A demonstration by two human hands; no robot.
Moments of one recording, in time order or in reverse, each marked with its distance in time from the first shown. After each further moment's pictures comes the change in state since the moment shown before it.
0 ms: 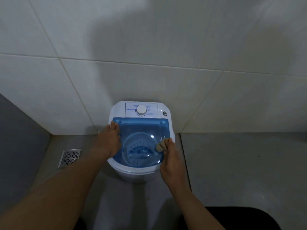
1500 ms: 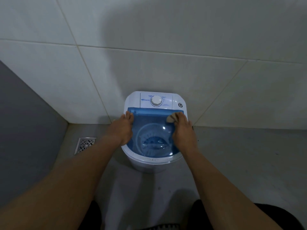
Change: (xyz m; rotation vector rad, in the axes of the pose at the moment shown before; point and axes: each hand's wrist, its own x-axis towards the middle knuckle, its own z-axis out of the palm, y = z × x) left_hand 0.002 -0.015 -0.003 0.005 -0.046 0.035; right_hand 0.071 -0.015 0.004 -0.324 -0.072 -0.011
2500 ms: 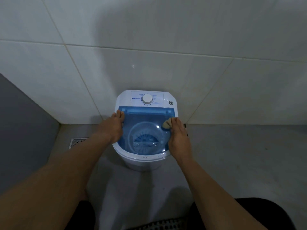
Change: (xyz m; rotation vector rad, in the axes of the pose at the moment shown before) left_hand 0.004 0.001 0.002 0.001 0.004 -0.036; right_hand -0.034 0.030 0.006 0.070 -0.016 0.028
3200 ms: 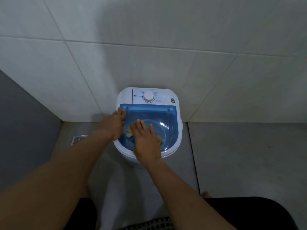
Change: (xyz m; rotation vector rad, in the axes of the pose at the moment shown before) left_hand -0.001 0.002 -0.002 0.001 0.029 0.008; right_hand -0.019 -0.087 0.060 -0.215 -0.181 -0.362
